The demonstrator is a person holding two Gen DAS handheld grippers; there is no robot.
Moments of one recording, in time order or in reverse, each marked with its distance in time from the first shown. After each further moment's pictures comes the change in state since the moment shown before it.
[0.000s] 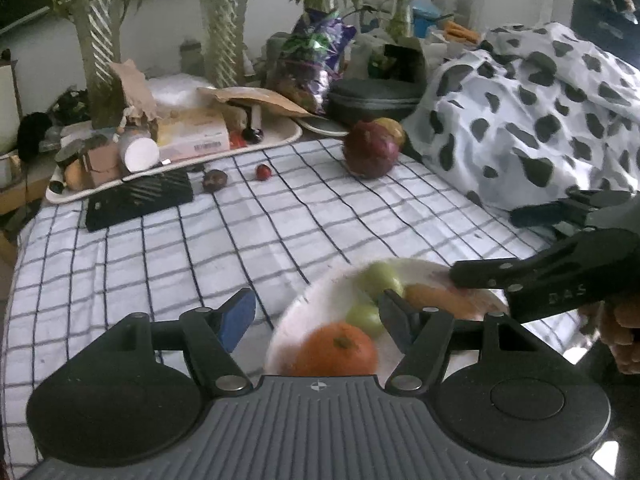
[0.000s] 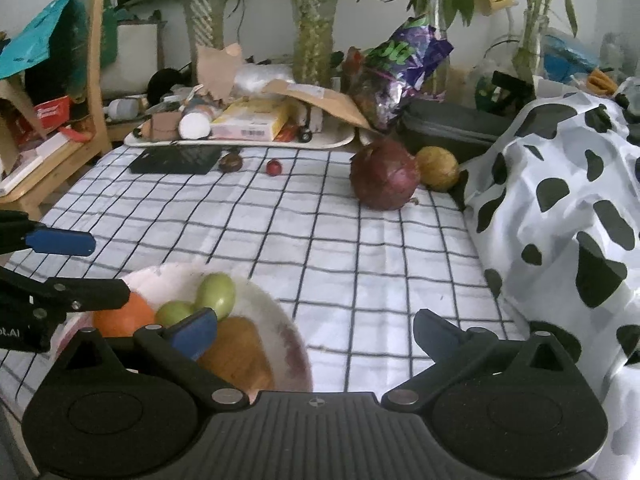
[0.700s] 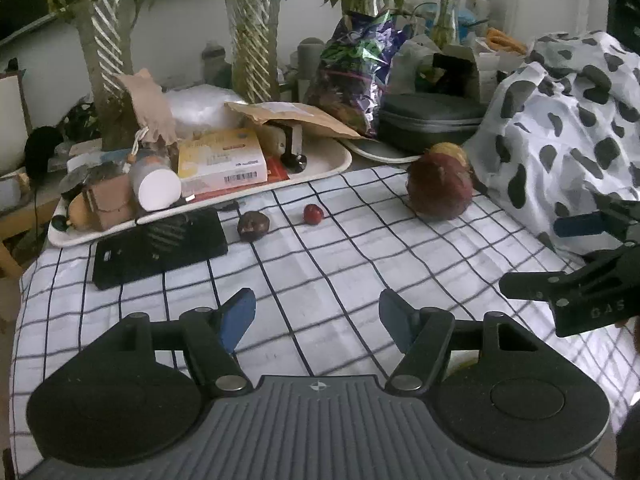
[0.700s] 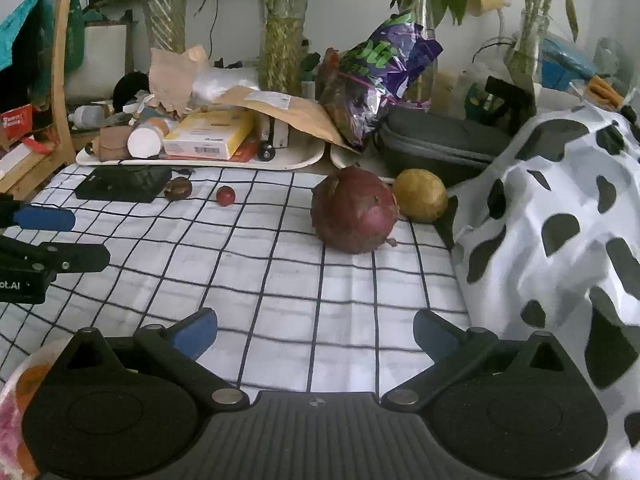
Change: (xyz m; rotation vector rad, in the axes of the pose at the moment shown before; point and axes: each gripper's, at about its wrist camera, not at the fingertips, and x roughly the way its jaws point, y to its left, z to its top) left arm 0.062 0.040 0.047 0.000 -0.014 0.068; right arm 0.062 -0.023 0.044 -0.008 0.000 -0.056
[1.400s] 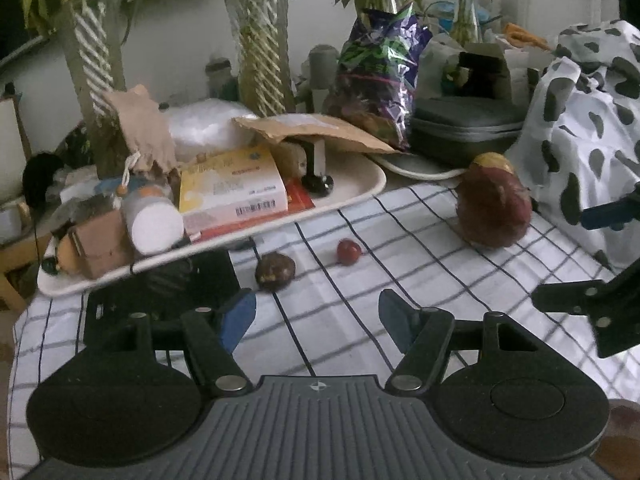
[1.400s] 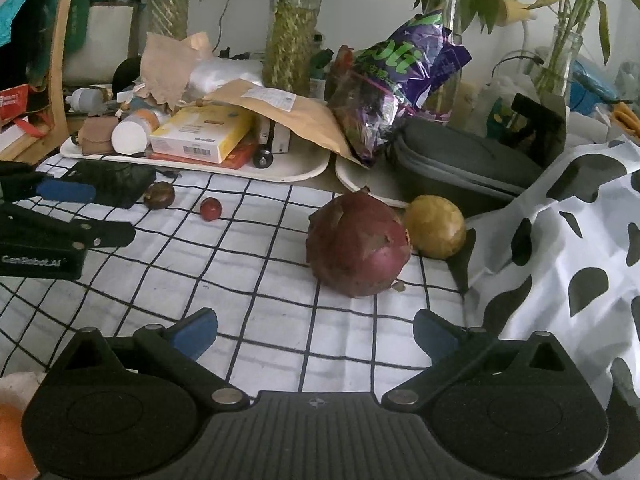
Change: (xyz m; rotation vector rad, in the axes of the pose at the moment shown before) left arm 0.057 0.014 0.022 0.055 -0.055 0.061; right arm 0.042 -0.001 0.029 -0.074 0.013 -0.009
